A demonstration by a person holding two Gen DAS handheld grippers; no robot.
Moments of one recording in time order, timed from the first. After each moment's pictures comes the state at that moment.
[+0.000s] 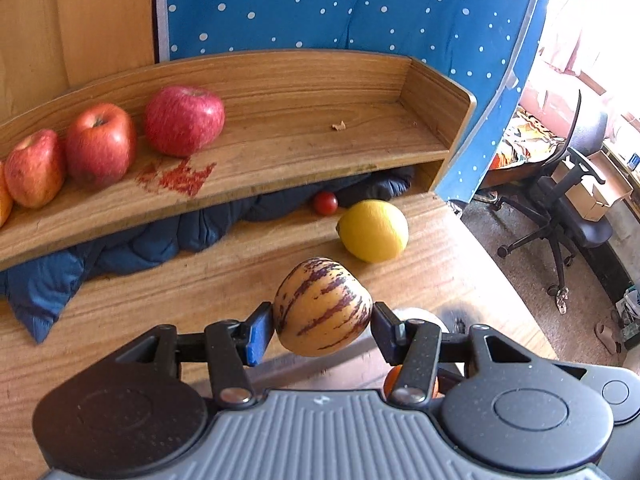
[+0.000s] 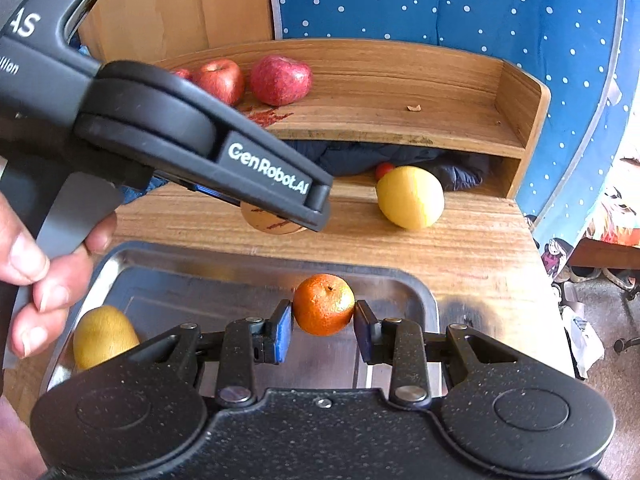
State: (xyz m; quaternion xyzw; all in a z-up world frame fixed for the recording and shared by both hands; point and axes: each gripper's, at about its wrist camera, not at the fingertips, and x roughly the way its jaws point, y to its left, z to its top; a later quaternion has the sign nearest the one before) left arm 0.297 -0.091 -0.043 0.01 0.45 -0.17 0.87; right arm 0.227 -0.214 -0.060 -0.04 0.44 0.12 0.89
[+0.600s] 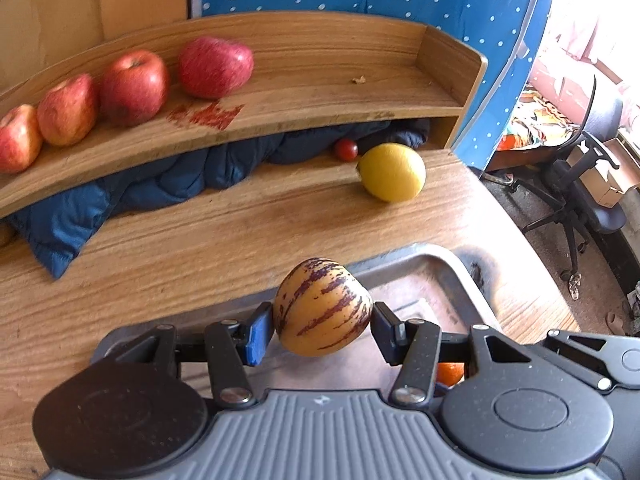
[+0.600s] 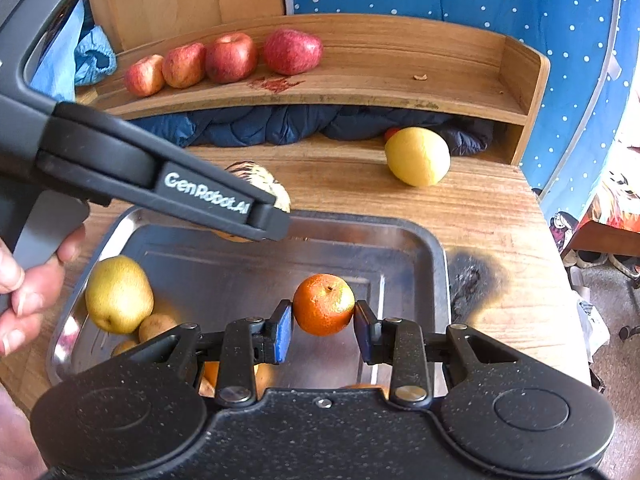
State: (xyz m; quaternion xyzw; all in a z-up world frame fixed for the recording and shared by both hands) left arm 0.261 -0.072 -0.057 0.01 0.48 -0.14 0.86; right arm 0.203 -0.214 -0.066 -0.04 0.46 0.13 0.88
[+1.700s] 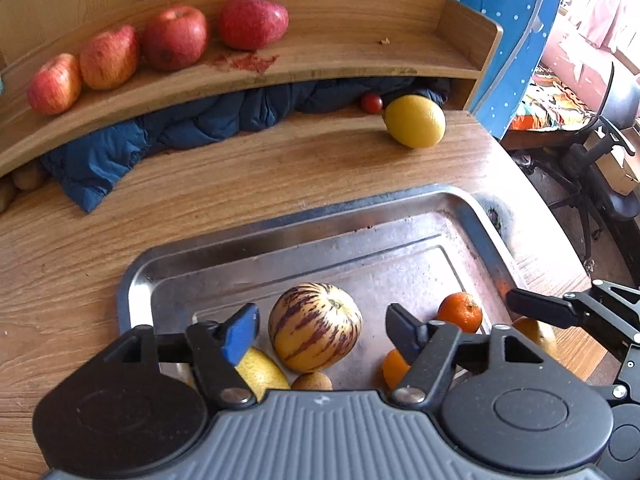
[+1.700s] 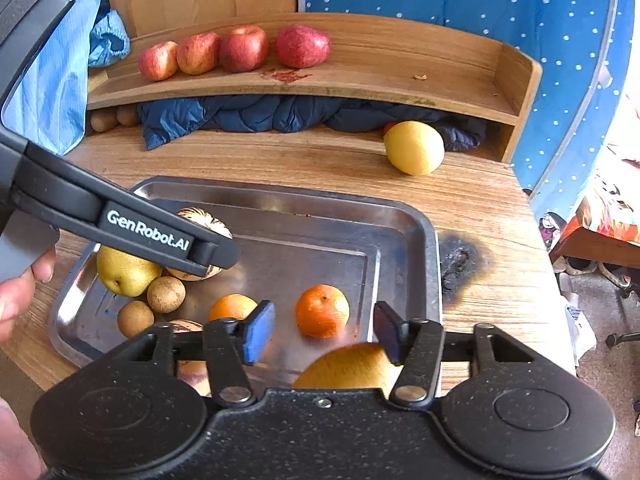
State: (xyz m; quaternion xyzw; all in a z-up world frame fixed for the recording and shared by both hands) left arm 0.225 -0.053 -0.060 0.02 0.51 -0.11 0.85; right arm 0.177 -0.219 -0.054 -0.06 0.45 0.13 0.88
